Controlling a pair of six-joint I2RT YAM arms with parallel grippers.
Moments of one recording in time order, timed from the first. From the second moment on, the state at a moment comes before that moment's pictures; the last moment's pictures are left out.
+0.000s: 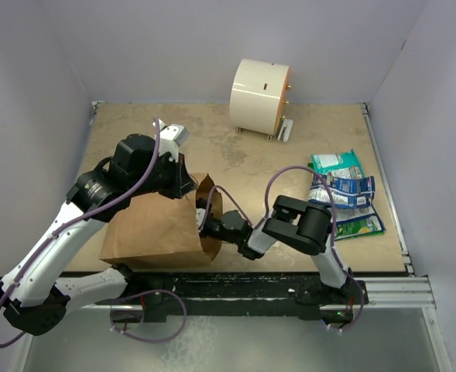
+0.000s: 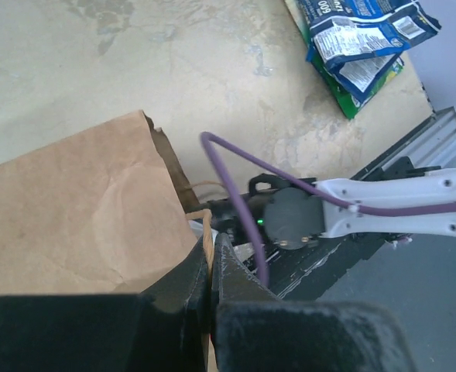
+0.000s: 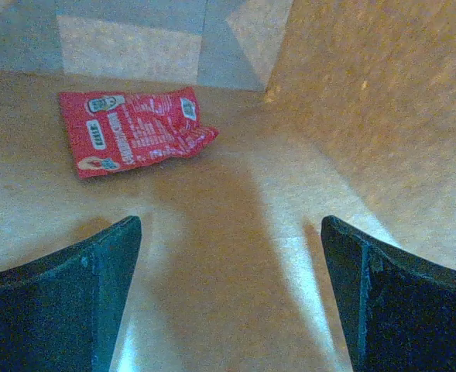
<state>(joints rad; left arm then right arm) -0.67 1.06 1.38 -0.90 0.14 -0.39 1.11 2.13 0.78 1.30 -0.11 -0.30</state>
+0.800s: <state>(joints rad) -0.67 1.10 1.44 -0.85 0.31 -0.33 1.15 2.21 0.97 1.19 -0.23 -0.39</state>
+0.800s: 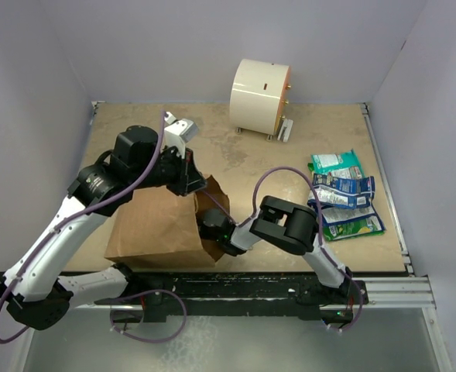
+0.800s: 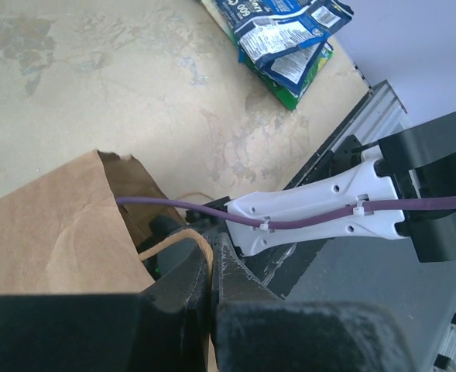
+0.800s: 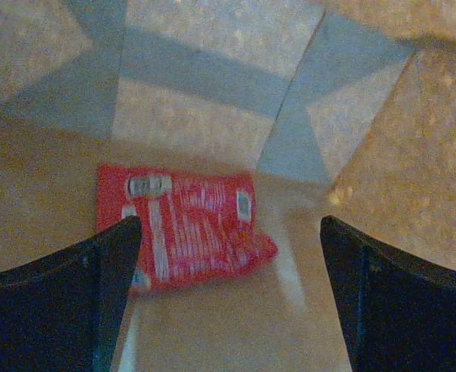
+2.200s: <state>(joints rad) -0.67 1.05 1.35 -0.97 0.05 -0.34 1.06 2.09 0.90 0.96 -0.07 -0.27</state>
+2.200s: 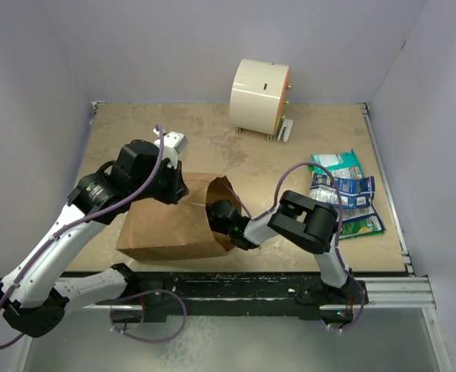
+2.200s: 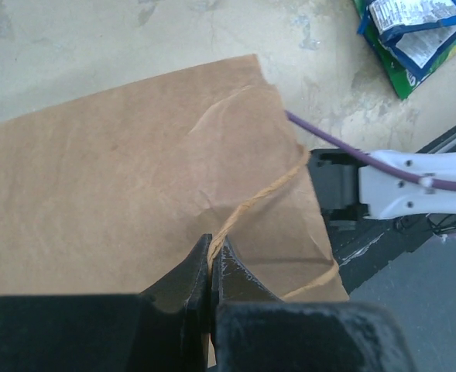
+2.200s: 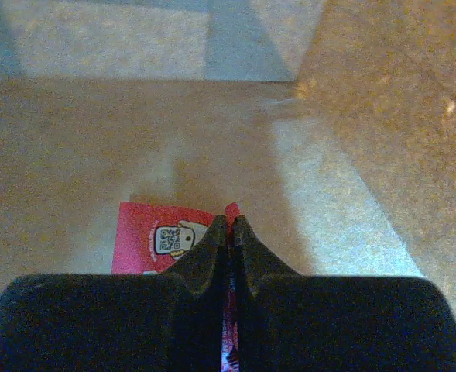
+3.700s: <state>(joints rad) -0.67 1.18 1.47 -0.89 -0.03 -0.43 1.04 0.89 0.52 0.23 0.15 -0.18</state>
